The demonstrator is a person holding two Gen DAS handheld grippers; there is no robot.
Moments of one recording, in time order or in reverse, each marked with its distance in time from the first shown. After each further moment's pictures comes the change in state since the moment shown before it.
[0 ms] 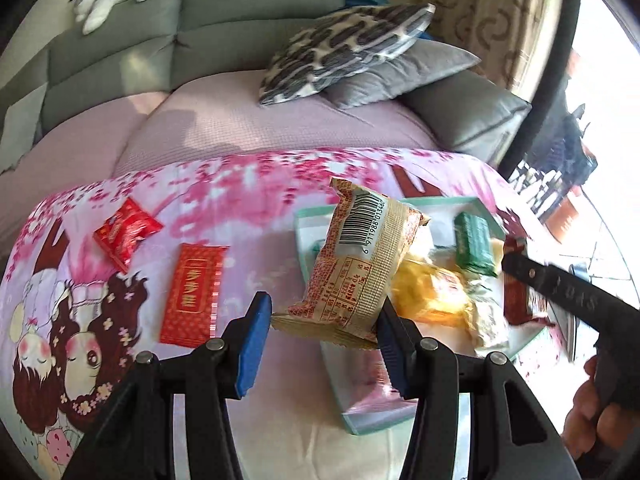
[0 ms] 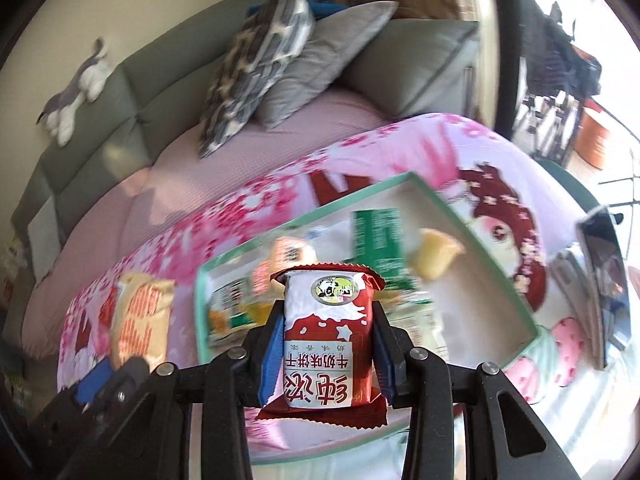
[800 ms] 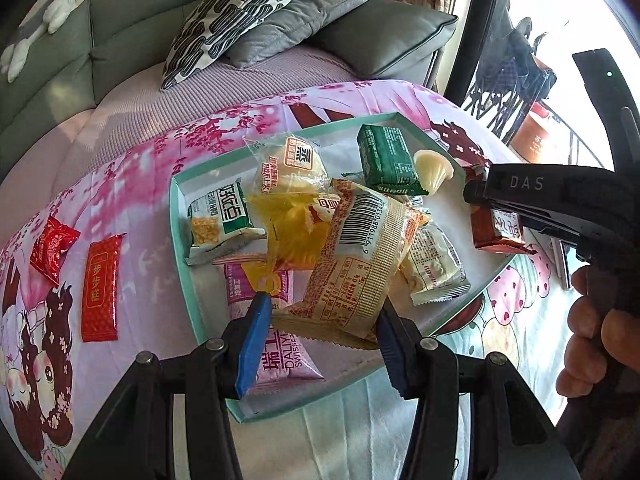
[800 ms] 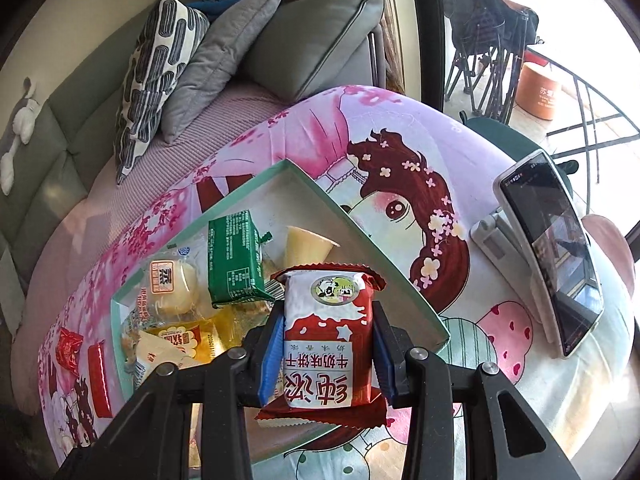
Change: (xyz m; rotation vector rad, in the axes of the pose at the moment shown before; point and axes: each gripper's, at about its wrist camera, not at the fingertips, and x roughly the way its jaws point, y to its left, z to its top) left arm 0.036 -0.088 -0.030 0.214 0.130 -0.069; right arm 0.031 -0.074 0.002 0.135 0.080 -0.131
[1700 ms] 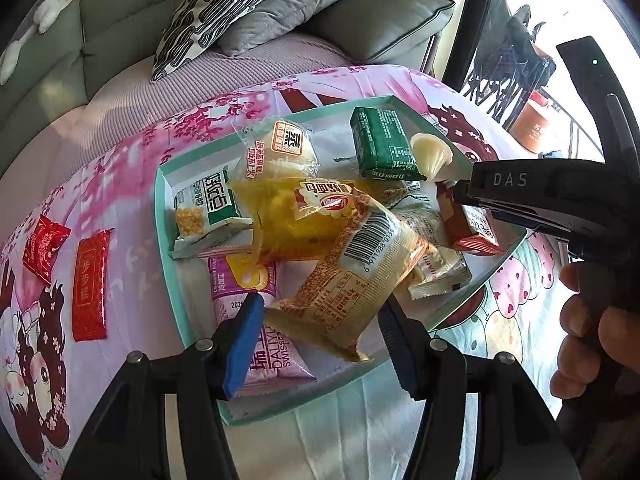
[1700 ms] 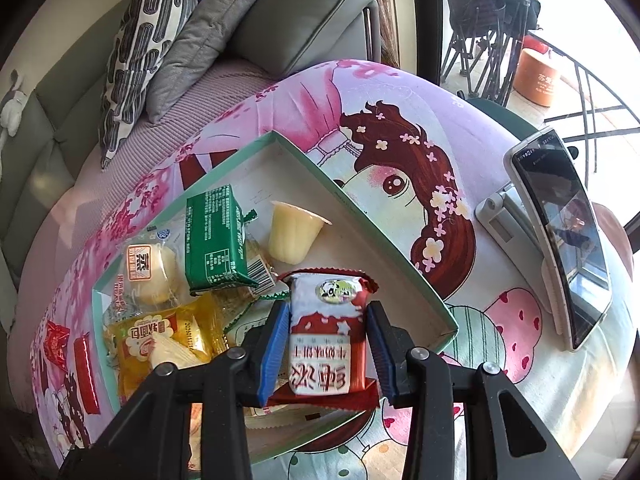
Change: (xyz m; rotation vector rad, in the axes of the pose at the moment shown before) left arm 0.010 -0.005 0.000 0.017 0.040 -0.008; right arm 0.014 -0.001 -0.001 0.007 0.057 -0.022
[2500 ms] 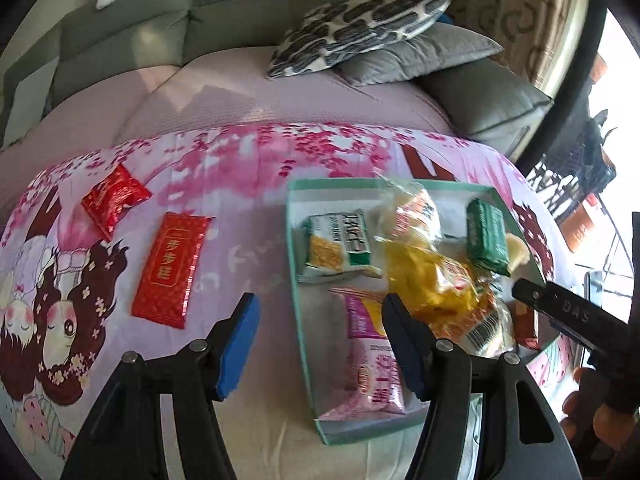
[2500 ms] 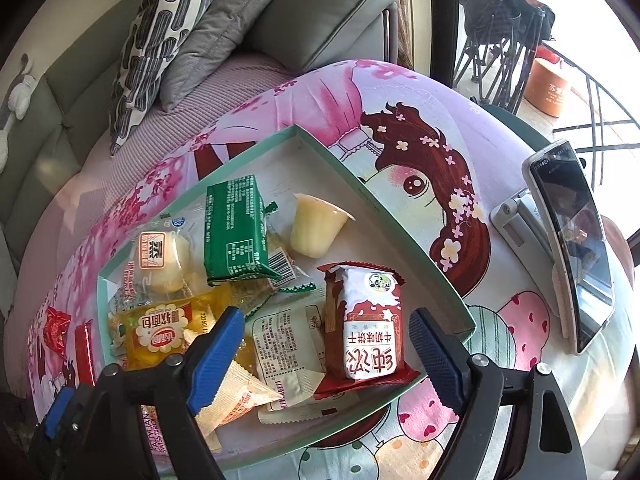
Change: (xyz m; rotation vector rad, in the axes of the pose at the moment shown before) left arm -0.027 0.096 0.002 -0.364 -0.111 0.119; right arm -0.003 0.021 -0.004 -0.071 0.003 0.013
